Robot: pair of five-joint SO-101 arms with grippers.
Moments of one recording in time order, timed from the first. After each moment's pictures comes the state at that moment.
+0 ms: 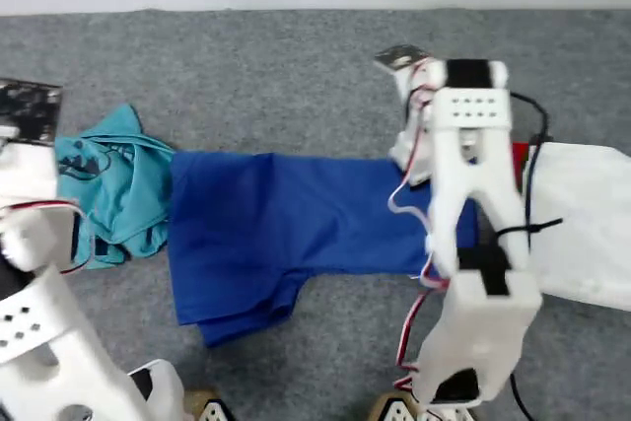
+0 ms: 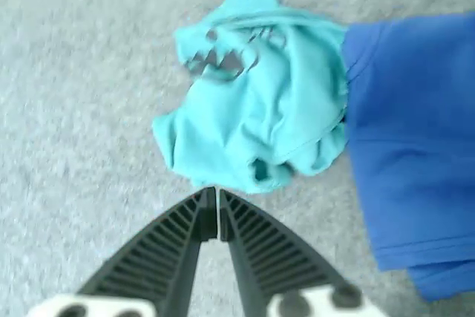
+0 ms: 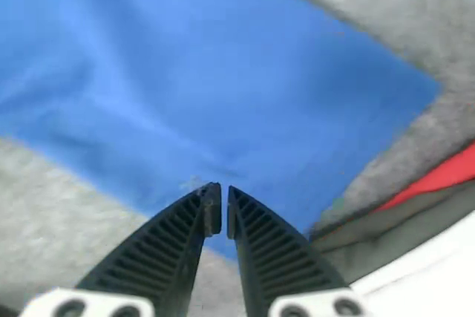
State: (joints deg) left arm -32.7 -39.9 11.1 98.4 -21.8; right arm -6.2 18.5 -22.8 100.5 26.4
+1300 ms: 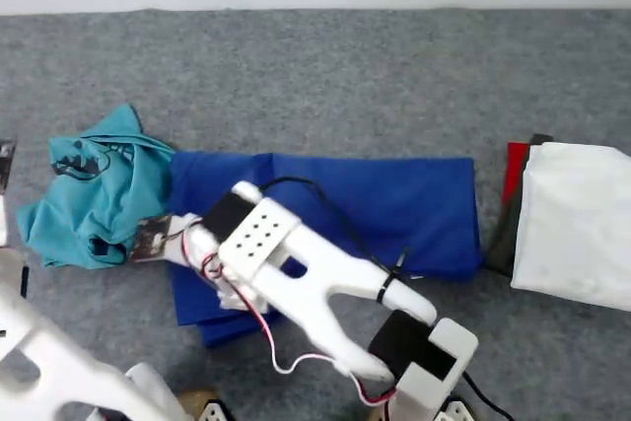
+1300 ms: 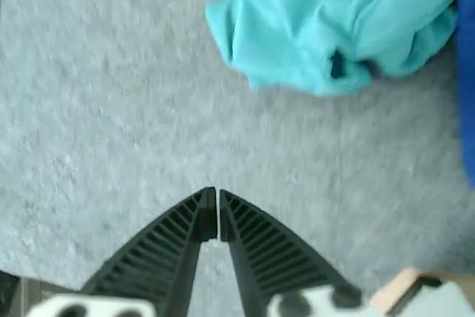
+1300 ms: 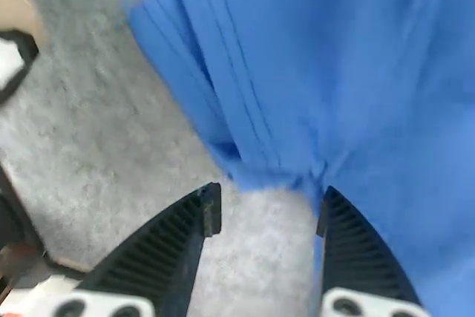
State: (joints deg) left arm -54.8 -39.9 18.5 99.4 -41.0; right arm -57.3 10.0 0.2 88.8 29.2
